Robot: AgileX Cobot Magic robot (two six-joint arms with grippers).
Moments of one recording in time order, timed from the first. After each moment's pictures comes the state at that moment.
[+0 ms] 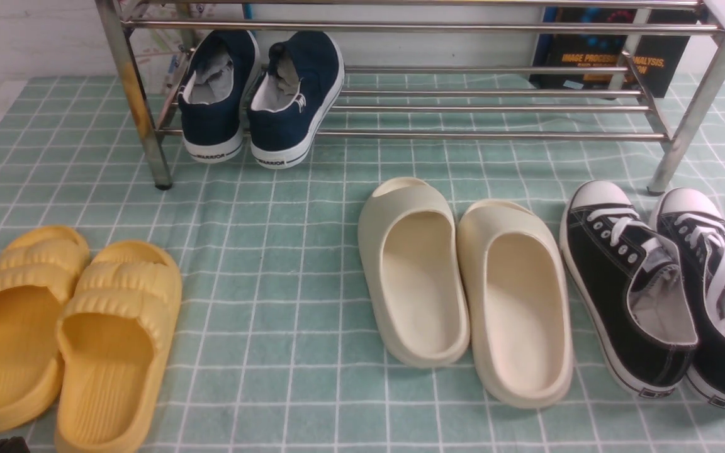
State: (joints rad) right arm -0.06 -0.01 0.03 0.53 0.25 0.49; left arm 0.00 -0.01 0.03 -0.06 0.38 -0.11
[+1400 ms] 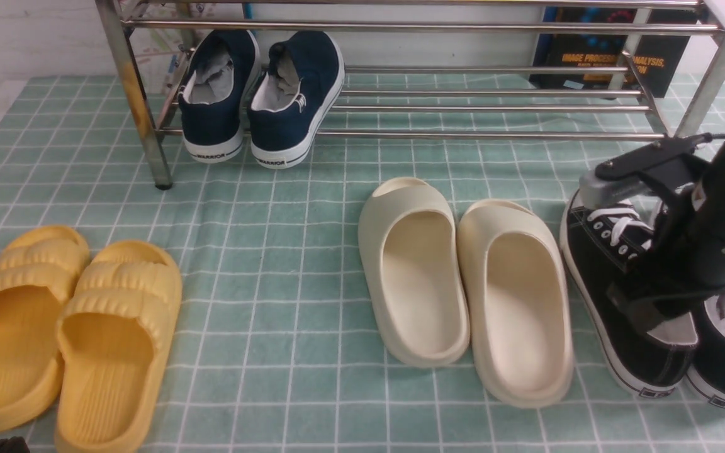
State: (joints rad) right arm 0.34 1.60 -1.15 -0.05 1.04 0.02; left arm 0.00 -0.01 0.03 -0.06 0.38 -0.11
